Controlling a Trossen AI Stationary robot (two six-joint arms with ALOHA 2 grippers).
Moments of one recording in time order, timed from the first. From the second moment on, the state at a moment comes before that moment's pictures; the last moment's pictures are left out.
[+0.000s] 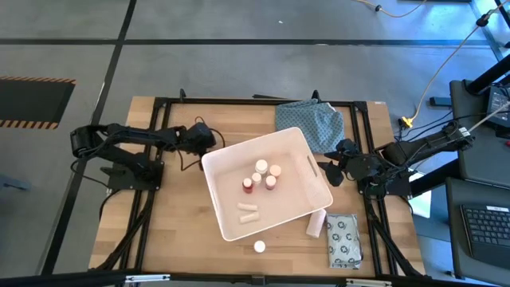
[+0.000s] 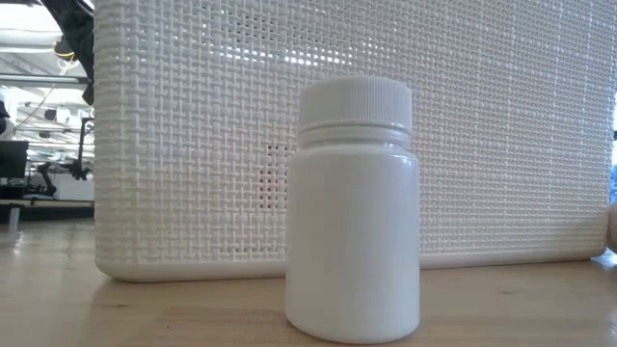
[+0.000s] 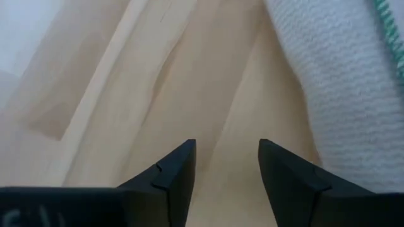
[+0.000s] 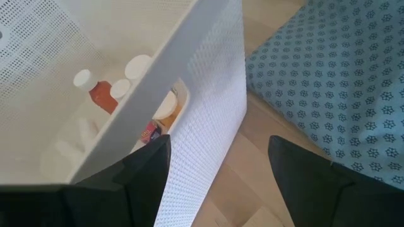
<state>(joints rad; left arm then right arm) 0.43 1.29 0.45 -0.15 0.00 0.05 0.34 0.75 0.66 -0.72 0.60 0.97</state>
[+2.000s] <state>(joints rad) 0.24 1.29 0.49 -0.26 0.12 0.09 0.34 0.75 0.66 -0.72 0.60 1.05</state>
